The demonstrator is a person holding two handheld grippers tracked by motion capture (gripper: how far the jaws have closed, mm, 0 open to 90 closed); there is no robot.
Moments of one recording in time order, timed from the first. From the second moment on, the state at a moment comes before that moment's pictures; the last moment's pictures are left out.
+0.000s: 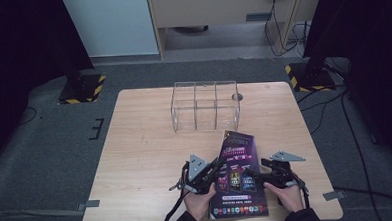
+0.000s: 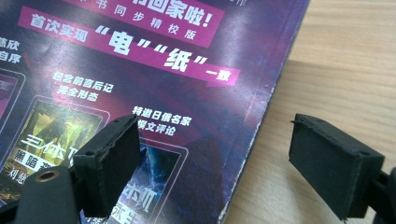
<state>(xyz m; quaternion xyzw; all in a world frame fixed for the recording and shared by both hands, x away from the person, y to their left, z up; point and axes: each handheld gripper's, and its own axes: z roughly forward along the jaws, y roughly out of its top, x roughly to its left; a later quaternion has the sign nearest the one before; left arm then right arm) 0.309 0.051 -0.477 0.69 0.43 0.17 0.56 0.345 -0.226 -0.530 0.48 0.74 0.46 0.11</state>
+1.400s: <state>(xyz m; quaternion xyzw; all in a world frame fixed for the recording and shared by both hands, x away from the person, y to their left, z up) 0.308 0.059 -0.479 0.68 0.43 0.17 0.57 0.348 -0.220 -0.521 0.47 0.73 0.50 0.00</state>
